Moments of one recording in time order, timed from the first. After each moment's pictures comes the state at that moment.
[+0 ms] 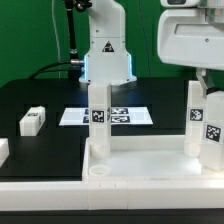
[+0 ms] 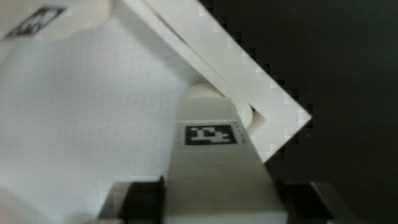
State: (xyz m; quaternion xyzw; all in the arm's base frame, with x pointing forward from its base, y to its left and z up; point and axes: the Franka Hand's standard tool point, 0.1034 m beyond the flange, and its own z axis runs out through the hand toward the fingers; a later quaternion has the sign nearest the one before) arm 0.642 0.113 0.125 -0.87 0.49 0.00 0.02
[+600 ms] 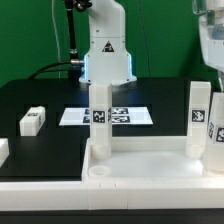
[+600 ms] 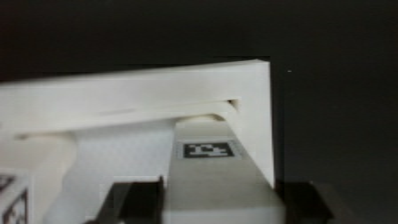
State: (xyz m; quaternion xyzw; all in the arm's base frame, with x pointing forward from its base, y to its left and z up) arm 0.648 0.122 0.123 -0.63 0.78 -0.01 0.08
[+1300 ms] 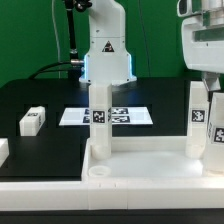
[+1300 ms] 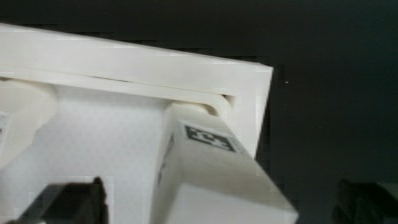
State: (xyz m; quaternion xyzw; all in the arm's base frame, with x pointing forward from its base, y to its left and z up) arm 0.648 0.119 0.122 -0.68 0.73 -0.02 0.08
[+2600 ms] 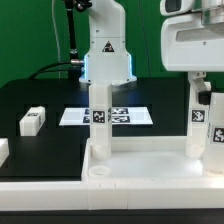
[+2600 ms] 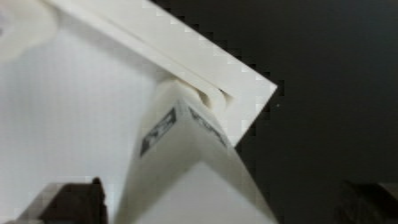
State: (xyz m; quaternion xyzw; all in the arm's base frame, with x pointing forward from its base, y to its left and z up) arm 0.654 0.113 0.125 -0.92 0.38 -0.05 0.06
